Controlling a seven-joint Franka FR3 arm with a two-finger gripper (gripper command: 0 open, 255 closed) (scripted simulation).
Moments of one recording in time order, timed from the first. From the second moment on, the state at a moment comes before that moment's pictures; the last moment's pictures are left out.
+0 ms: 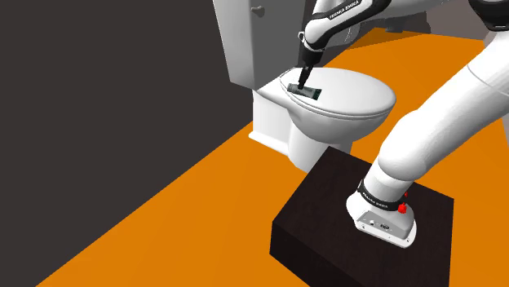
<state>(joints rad) -0.10 -0.29 -0.42 -2.40 -0.10 2.33 -0.71</state>
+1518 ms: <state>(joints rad) -0.10 -0.24 -0.44 -2.43 -0.08 2.42 -0.75</state>
